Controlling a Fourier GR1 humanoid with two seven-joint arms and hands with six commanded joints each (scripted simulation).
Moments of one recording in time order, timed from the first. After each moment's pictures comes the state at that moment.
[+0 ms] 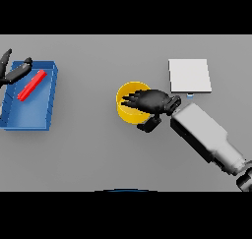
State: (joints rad) left arm -0.47 0.56 -0.02 -1.19 -0.14 -0.11 0.45; right arm -0.70 -0.33 0.68 -1.10 0.88 0.44 -0.22
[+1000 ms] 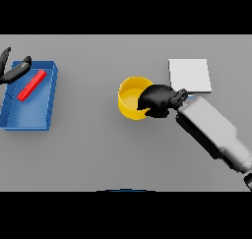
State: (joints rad) left arm -0.47 0.57 -0.02 -1.19 -0.14 -0.11 0.43; right arm -0.72 -0.39 0.66 -1.18 0.82 0.54 -0.24
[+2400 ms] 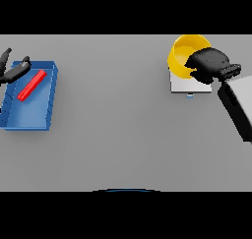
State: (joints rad) left arm -0.45 0.56 -0.01 -1.26 -0.09 -0.11 0.54; right arm -0.79 -0.56 0.43 -0.96 0.81 0.35 -0.14
